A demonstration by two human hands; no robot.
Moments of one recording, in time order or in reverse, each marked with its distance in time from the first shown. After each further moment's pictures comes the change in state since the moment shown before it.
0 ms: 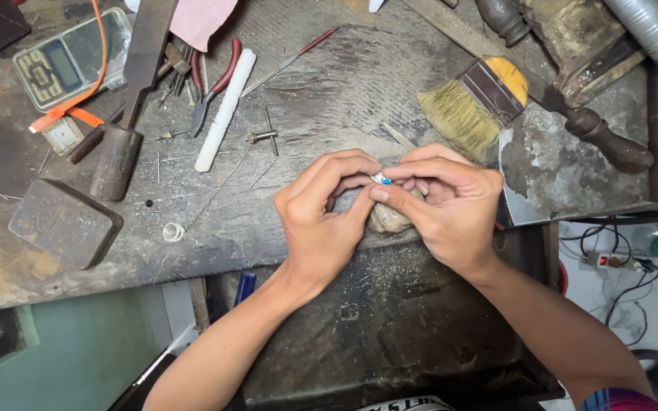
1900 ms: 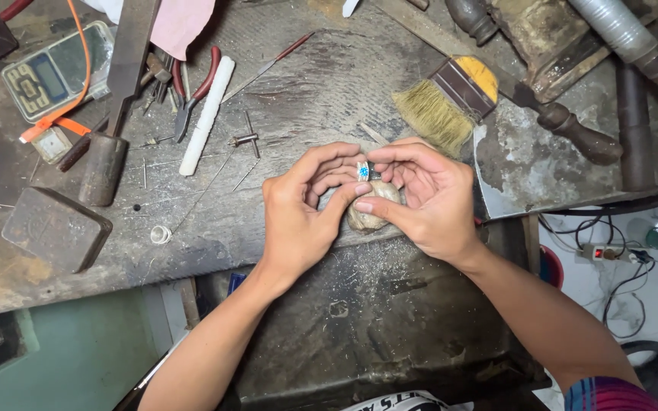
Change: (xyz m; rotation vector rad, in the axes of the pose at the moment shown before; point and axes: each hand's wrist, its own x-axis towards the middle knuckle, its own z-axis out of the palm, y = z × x) left_hand 0.001 -0.008 -0.003 -0.168 -0.167 -0.266; right_hand 0.001 0.013 -0.015 0.282 -0.140 0.030
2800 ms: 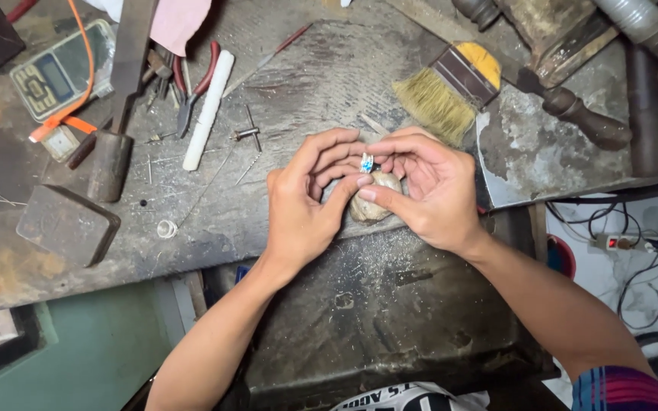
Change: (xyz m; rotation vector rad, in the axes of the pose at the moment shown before) left_hand 0.001 0.005 -0.001 -0.023 -0.054 0.005; right_hand 0.000 0.002 0.000 0.002 -0.023 -0.068
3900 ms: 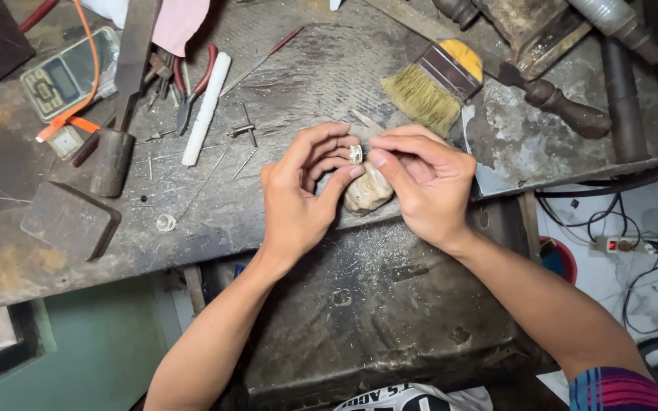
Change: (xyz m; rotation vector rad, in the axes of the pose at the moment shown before) left_hand -0.002 -0.009 0.005 -0.012 0.051 0.152; right_hand -0.004 0.000 0.004 -0.095 0.198 -0.214
